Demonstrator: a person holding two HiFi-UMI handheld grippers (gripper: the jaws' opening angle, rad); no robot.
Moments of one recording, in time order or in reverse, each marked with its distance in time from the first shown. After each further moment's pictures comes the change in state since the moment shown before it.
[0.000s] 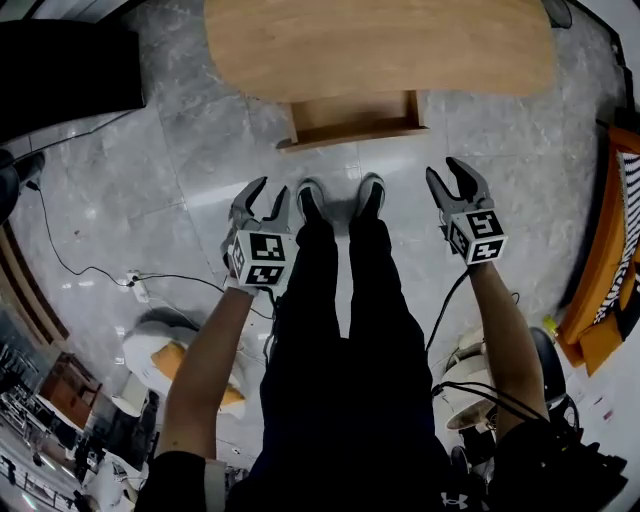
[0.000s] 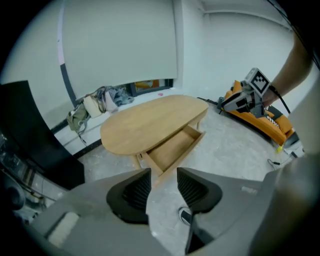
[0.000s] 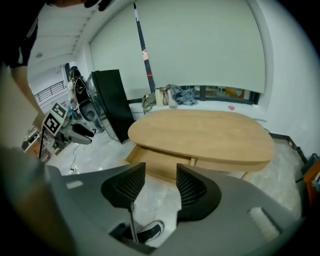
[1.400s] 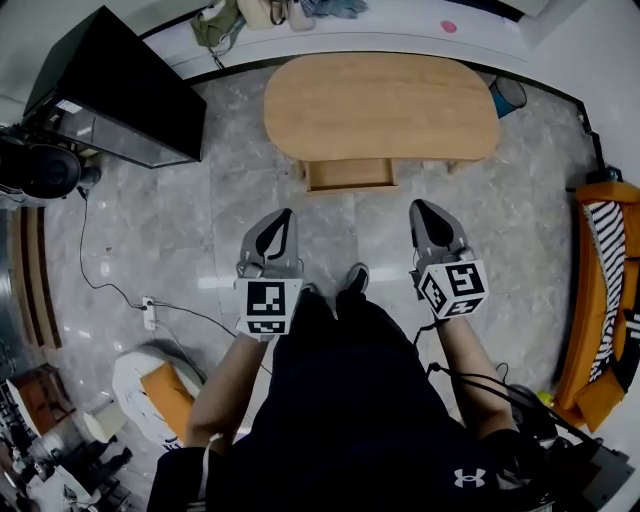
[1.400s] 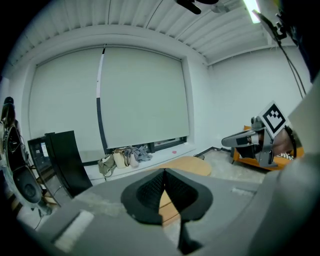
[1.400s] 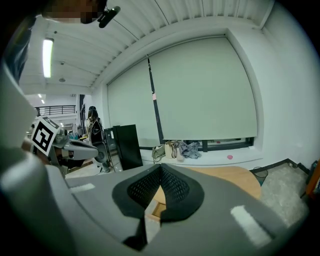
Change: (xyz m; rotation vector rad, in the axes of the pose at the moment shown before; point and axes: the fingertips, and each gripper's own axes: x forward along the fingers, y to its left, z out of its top) left arm -0.331 -0.078 0.202 -0.074 -0.551 0.225; right arm -0.284 0.121 0.194 -0.022 -0.500 0.021
